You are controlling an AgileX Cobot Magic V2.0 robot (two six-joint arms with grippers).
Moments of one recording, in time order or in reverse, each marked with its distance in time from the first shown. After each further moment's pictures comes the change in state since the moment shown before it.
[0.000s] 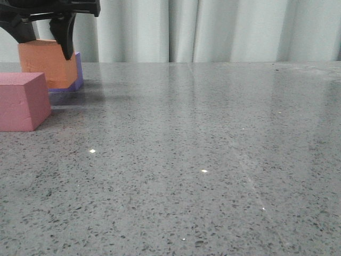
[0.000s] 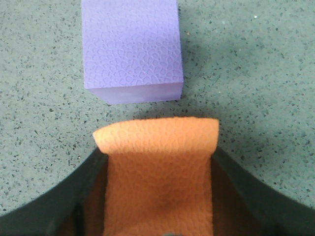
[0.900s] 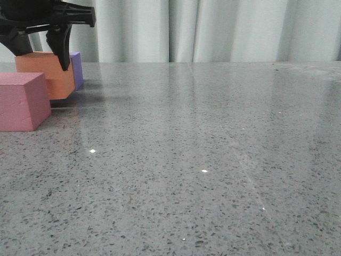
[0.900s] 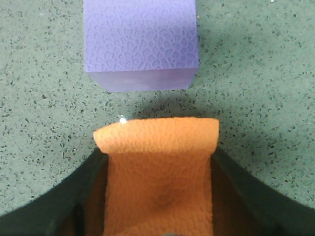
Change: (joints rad) left arm 0.029 0.000 0.053 -0.047 -0.043 0.009; right arm 0.000 0.000 0.000 0.000 0.000 0.000
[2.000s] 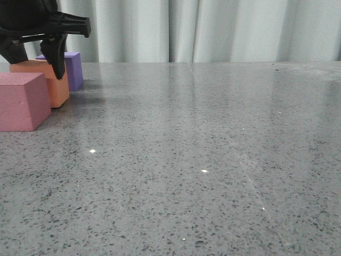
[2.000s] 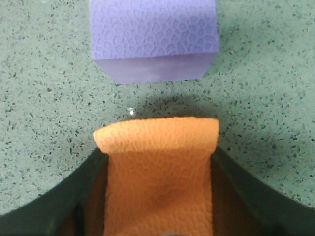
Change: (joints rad) left arm 0.013 0.000 0.041 0.000 -0.015 0.027; right arm 0.000 0.000 0.000 0.000 0.000 0.000
